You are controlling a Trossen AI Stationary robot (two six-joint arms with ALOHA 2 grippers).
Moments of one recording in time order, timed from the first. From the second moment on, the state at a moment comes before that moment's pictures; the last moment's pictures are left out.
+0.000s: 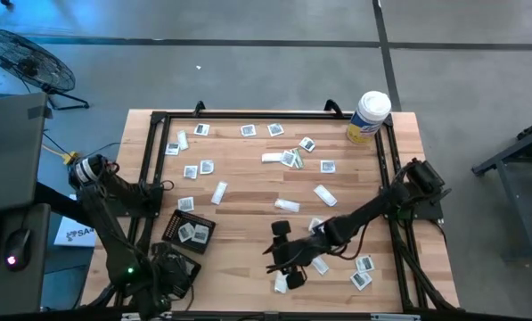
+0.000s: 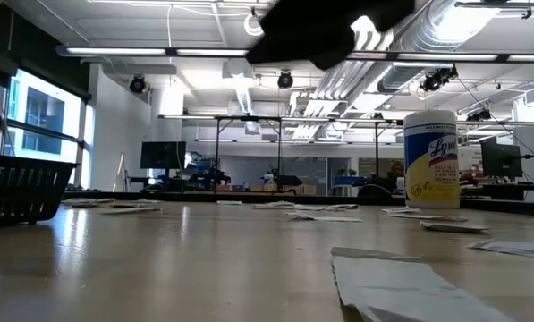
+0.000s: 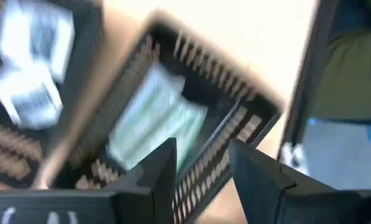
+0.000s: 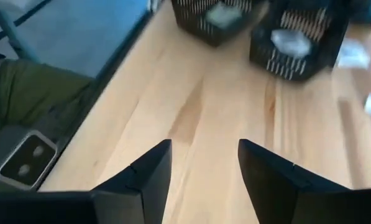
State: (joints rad) left arm -1.07 1.60 1.26 -1.05 -0.17 -1.19; right arm 0.50 1.85 1.18 0.05 0.20 0.14
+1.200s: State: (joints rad) left arm -0.84 1.60 1.34 -0.99 -0.87 -0.79; right arm 0.45 2.02 1.18 -0.14 0.27 0.13
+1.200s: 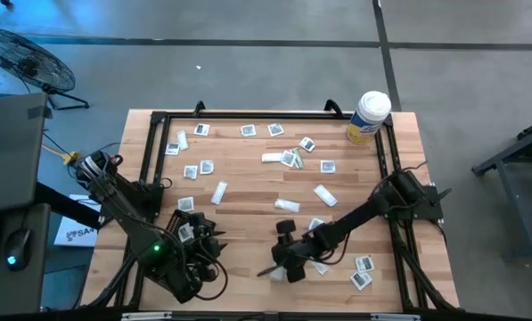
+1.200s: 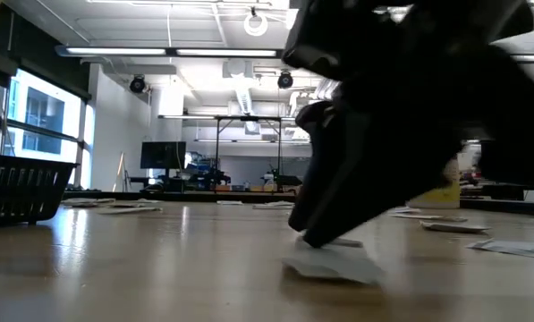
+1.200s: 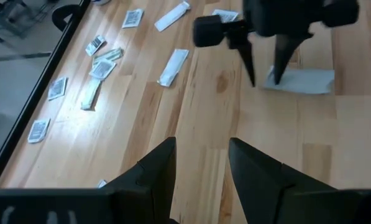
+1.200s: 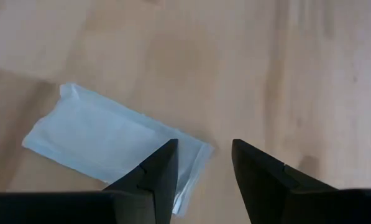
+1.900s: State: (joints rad) left arm -0.84 1.60 1.30 -0.93 -0.85 -0.82; right arm 0.35 1.97 1.18 -0.22 0.36 0.46
